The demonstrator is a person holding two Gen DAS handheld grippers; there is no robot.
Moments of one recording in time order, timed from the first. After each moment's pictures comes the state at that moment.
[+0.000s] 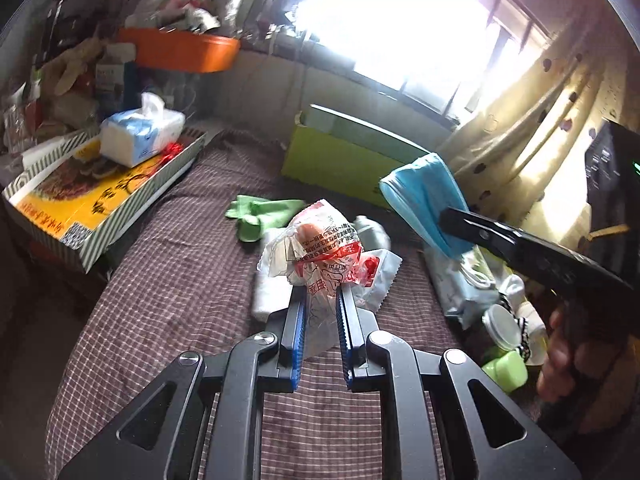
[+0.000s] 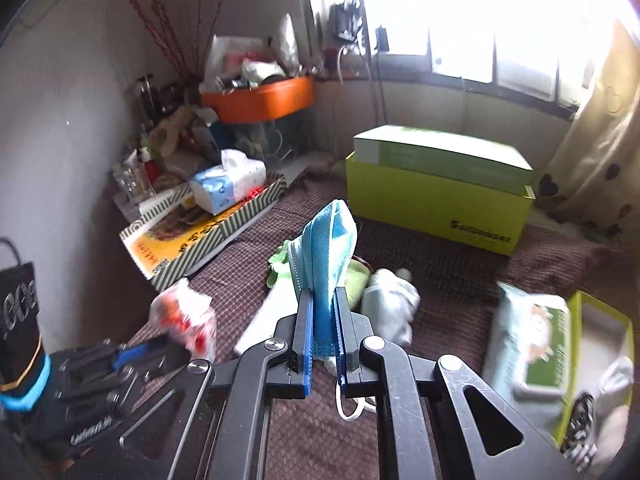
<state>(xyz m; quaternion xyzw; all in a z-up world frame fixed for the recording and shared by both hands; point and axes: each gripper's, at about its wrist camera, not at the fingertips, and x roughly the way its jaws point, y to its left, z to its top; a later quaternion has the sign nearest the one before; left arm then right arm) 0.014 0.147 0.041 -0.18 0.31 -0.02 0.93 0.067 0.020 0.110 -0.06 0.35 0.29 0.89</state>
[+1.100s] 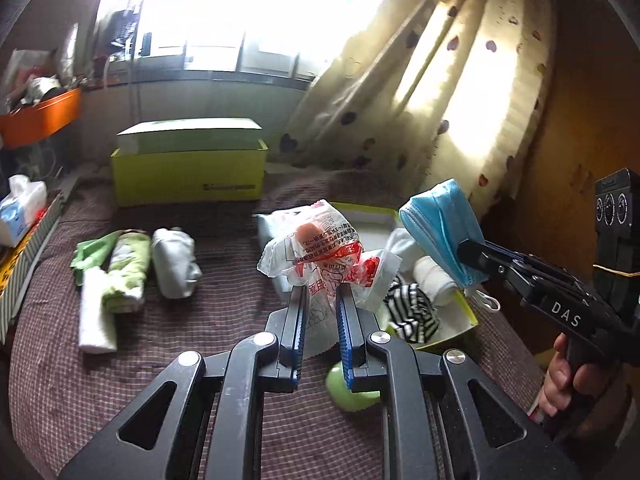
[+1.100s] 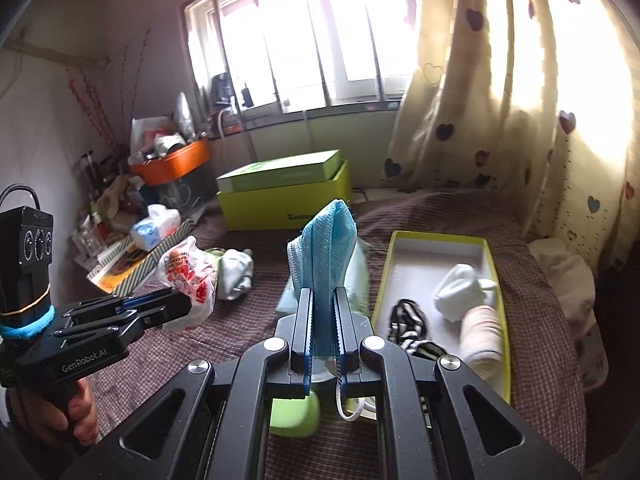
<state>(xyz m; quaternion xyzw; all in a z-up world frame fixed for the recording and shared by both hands) 0.039 -0.035 0.087 -0.07 0.32 -0.17 0.93 -0.013 -0.202 0.135 0.03 0.30 0.16 0.94</state>
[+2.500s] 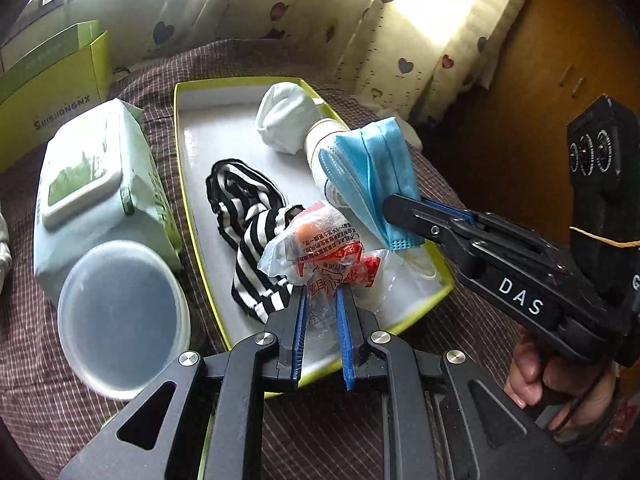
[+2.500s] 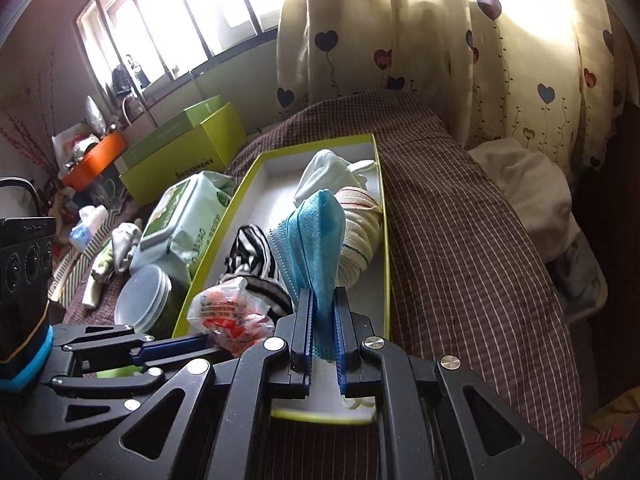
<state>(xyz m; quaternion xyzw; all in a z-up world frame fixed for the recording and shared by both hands) 0.118 -0.205 -0.004 -0.01 0.49 -0.25 0.83 0.041 -0.327 0.037 0.11 0.40 0.09 0.91</state>
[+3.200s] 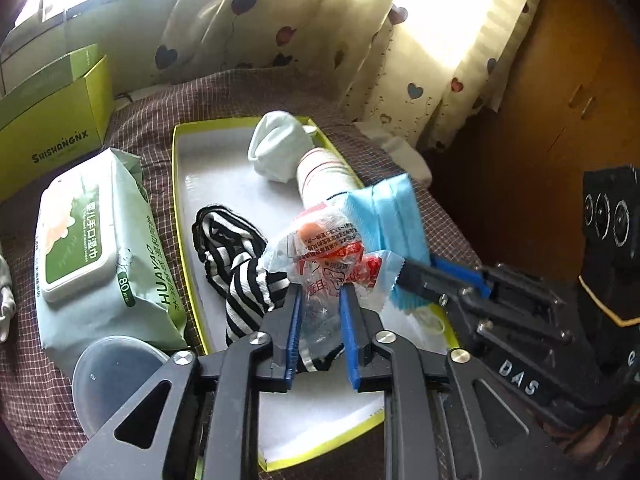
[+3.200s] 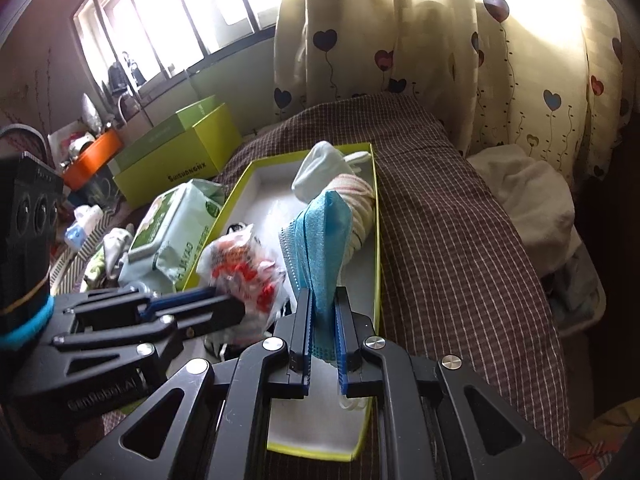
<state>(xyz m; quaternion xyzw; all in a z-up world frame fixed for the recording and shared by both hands) 0.145 -0.212 0.011 -0.01 0.45 -0.25 0.86 0.050 -0.331 0.041 0.09 0.41 0.09 0.90</state>
